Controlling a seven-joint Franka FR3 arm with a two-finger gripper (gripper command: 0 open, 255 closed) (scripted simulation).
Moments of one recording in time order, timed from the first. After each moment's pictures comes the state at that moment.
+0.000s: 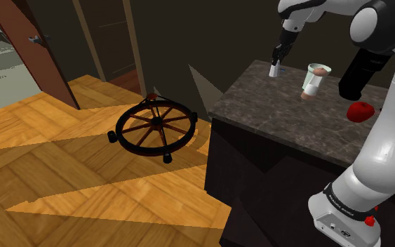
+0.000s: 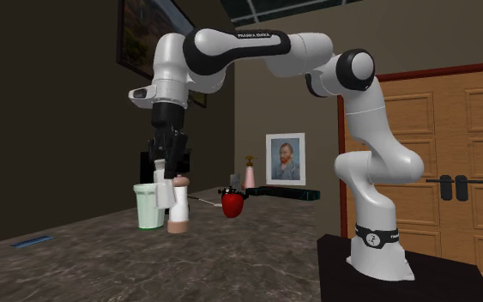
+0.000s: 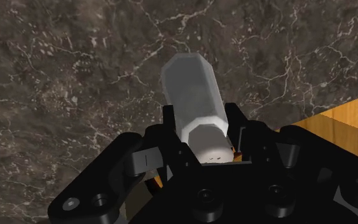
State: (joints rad) arm -0.15 0.32 -0.48 -1.57 0.24 1.89 -0.69
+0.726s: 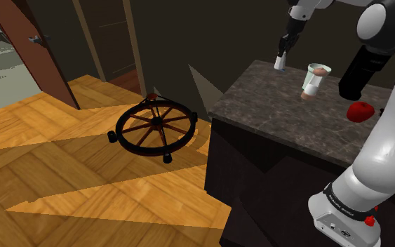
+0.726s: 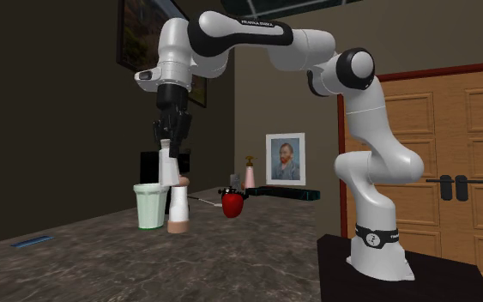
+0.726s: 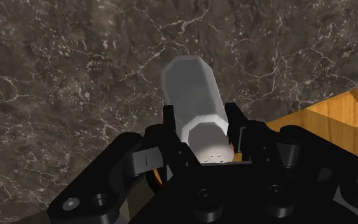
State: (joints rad) arm -0.16 0.28 -0.50 -1.49 0.22 1.78 -0.69
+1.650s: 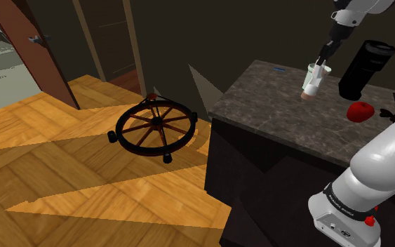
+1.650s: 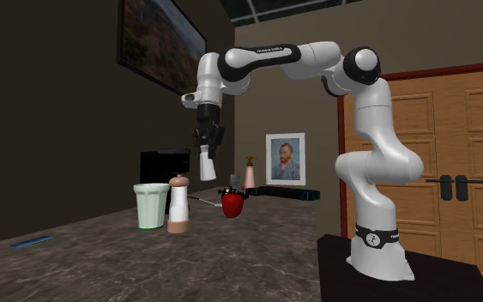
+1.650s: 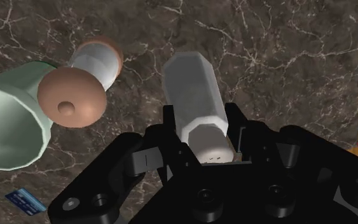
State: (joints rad) arm -0.23 -0.04 -0.60 -1.87 0.07 1.85 -0.86
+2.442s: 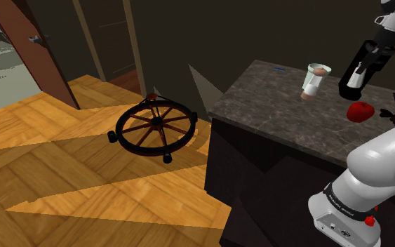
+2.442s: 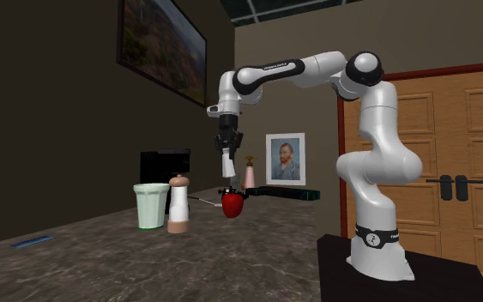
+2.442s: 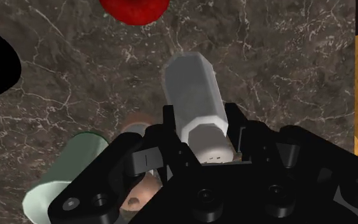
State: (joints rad) arm -0.35 -0.21 -0.72 -1.99 -0.05 1.83 -1.05
